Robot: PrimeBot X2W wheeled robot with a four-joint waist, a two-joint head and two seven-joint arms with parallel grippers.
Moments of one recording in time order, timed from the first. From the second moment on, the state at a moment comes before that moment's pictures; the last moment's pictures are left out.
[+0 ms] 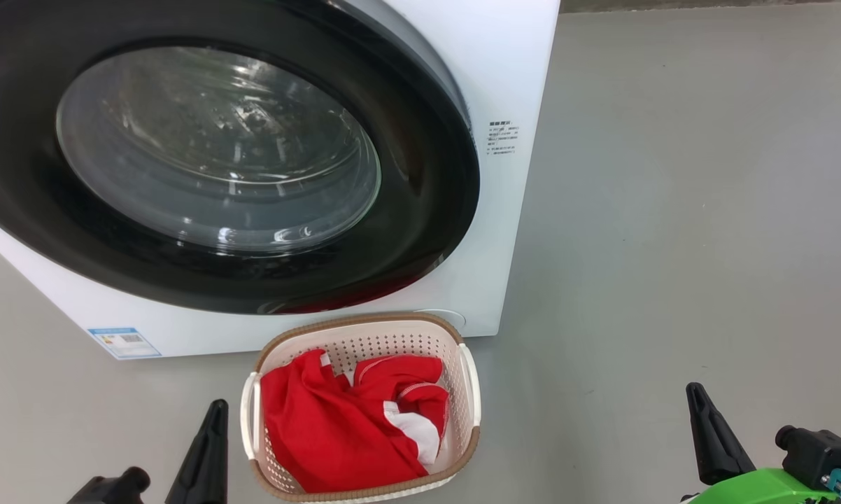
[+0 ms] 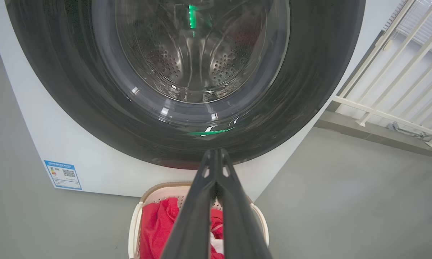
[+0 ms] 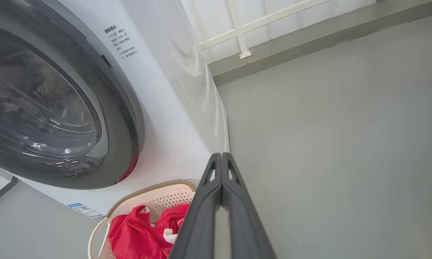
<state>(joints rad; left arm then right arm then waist) 0.01 0.05 -0.01 0.22 -0.41 -0.13 -0.22 0.04 -0.03 -0.05 0.34 0.51 0.13 -0.23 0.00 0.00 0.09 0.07</state>
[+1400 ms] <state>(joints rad) 0.00 0.05 0.00 0.23 -0.86 -0.13 -0.12 0.01 -0.04 -0.06 0.31 0.91 0.13 -0.11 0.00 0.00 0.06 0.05</state>
